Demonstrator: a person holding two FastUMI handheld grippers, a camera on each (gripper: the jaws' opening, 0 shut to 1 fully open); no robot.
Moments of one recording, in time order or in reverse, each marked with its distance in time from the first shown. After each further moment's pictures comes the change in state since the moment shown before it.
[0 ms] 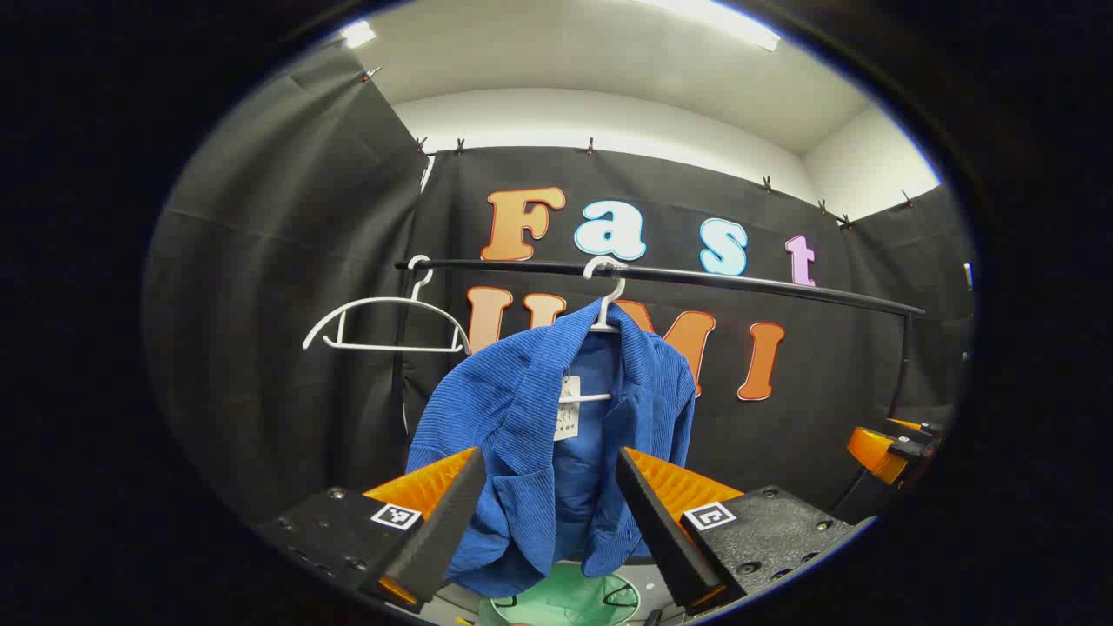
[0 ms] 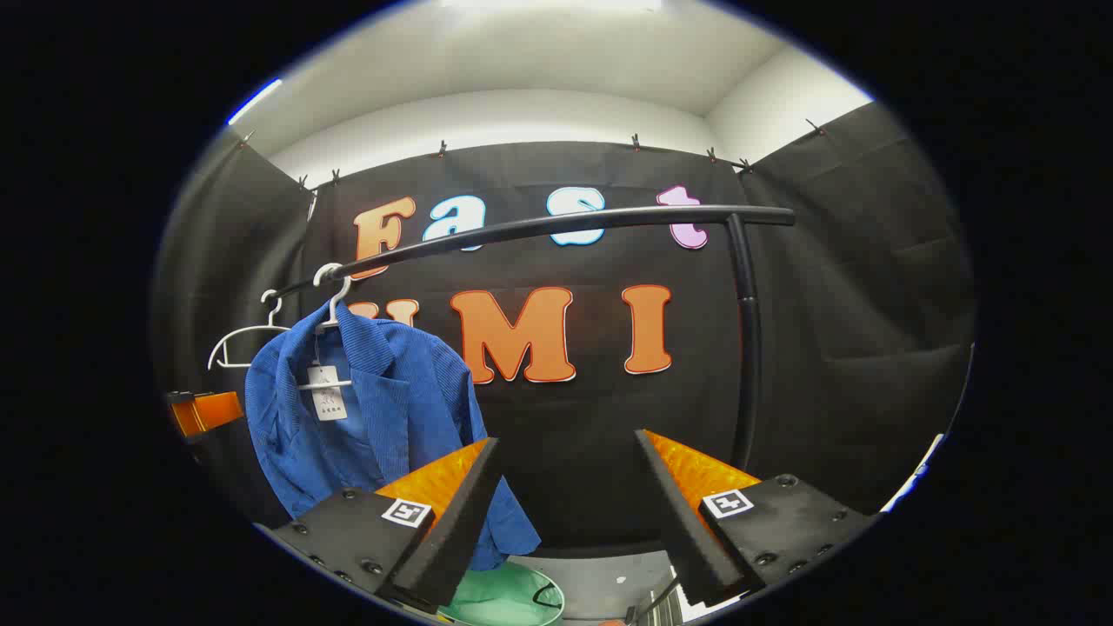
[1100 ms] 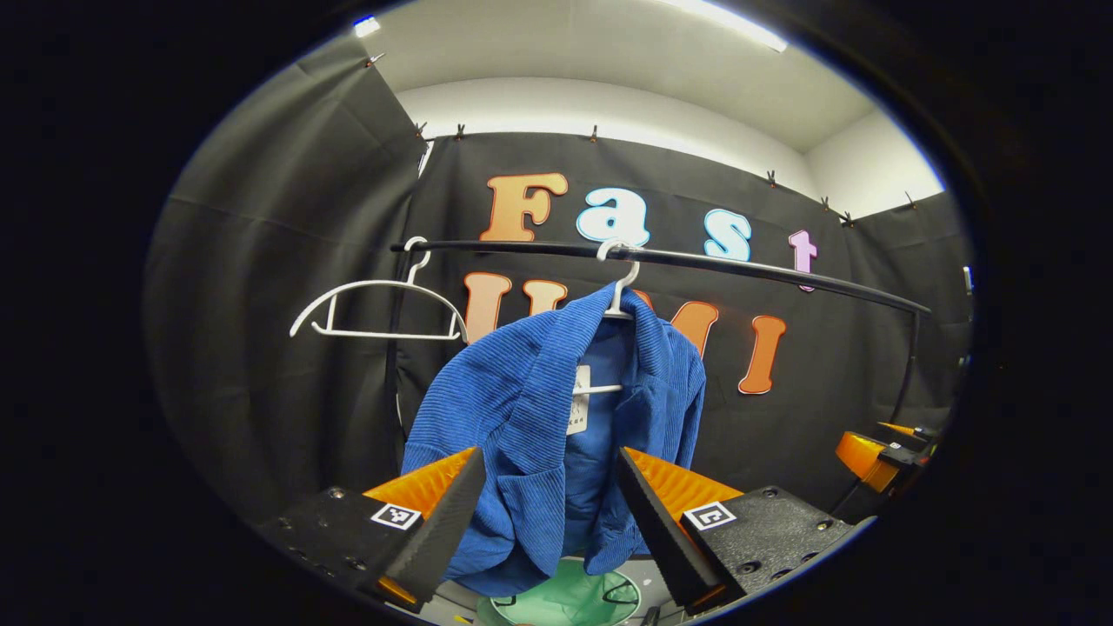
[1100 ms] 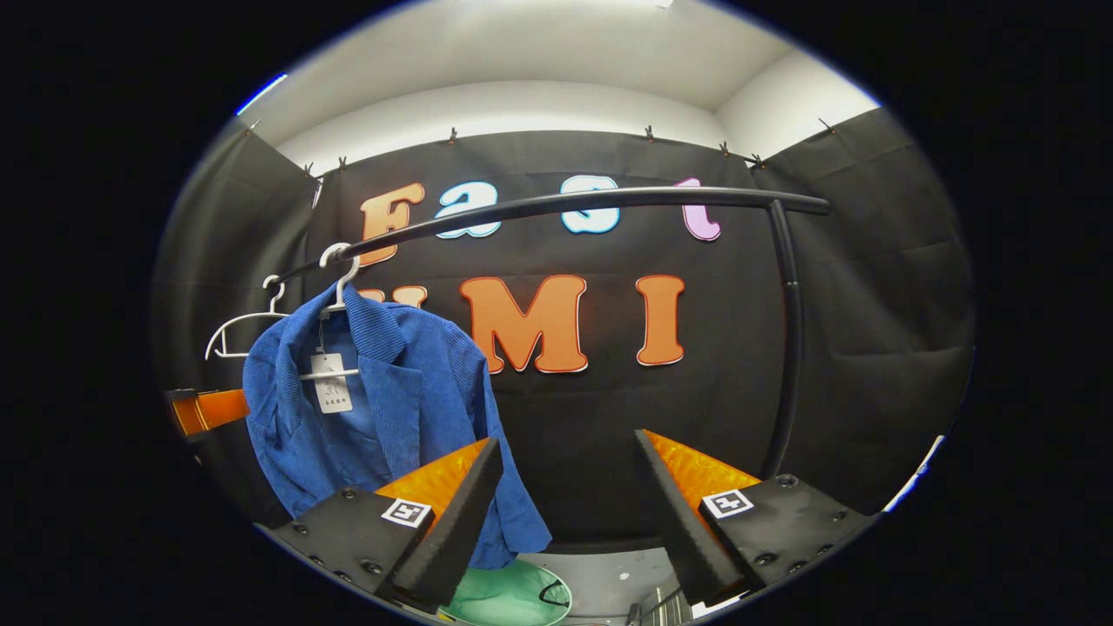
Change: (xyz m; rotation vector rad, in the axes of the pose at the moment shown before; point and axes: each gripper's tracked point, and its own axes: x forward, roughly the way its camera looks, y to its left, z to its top) left arm 0.024 0.013 -0.014 -0.016 0.032 -0.015; right arm 0.022 0.037 -0.018 -0.011 0.036 0.025
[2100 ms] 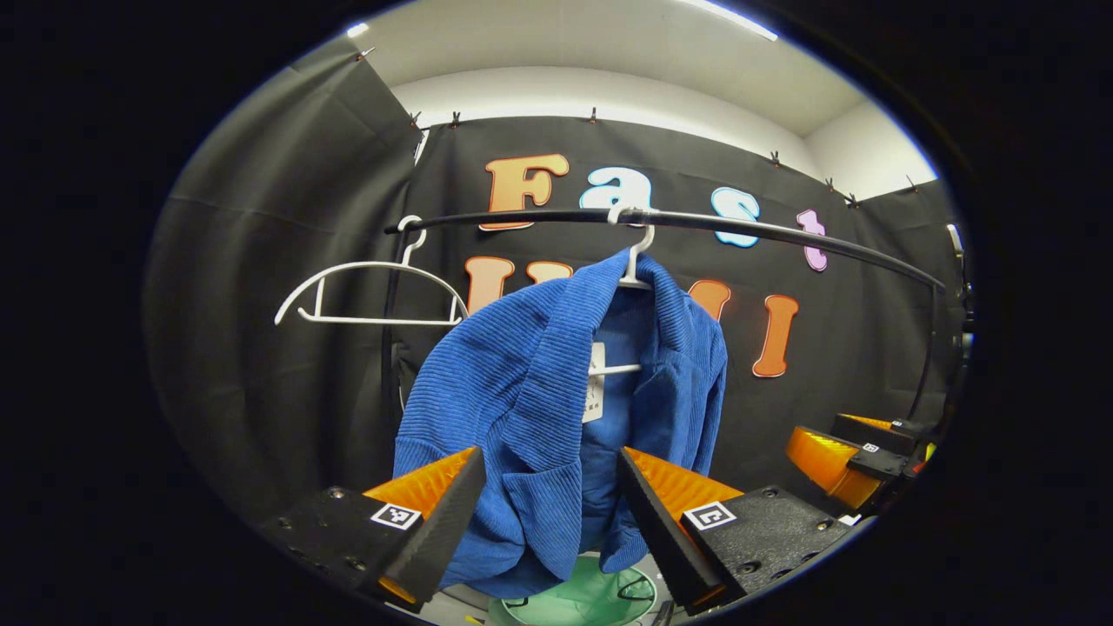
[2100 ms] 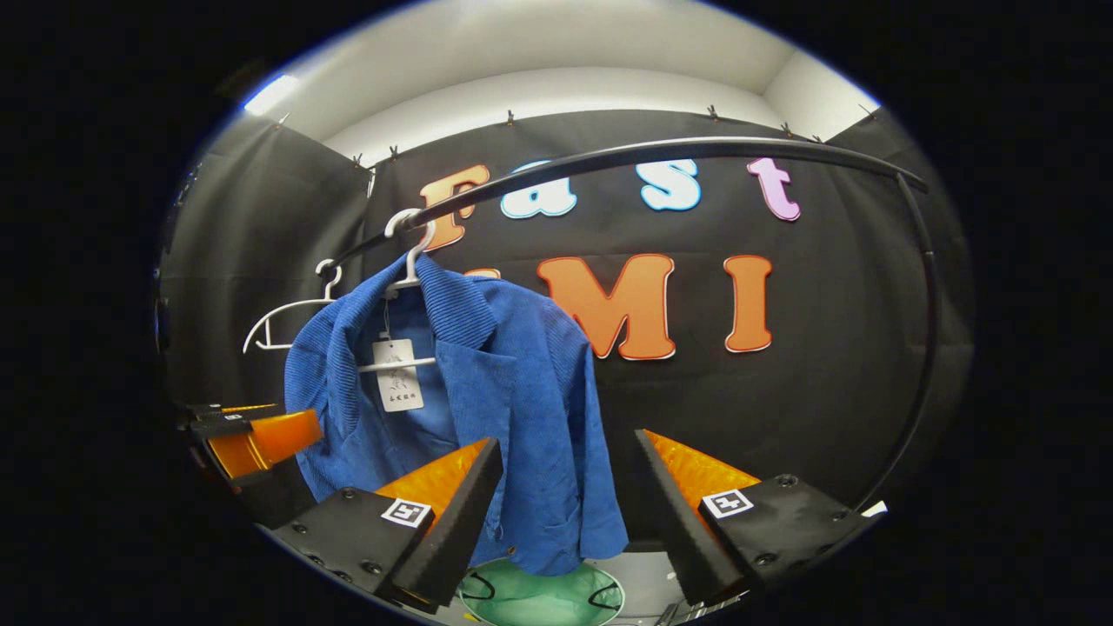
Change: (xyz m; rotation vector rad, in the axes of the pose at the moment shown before) left arm 0.040 0.009 -0.033 0.035 0.046 0.016; right arm 0.057 0.115 -0.028 0.006 0.048 0.230
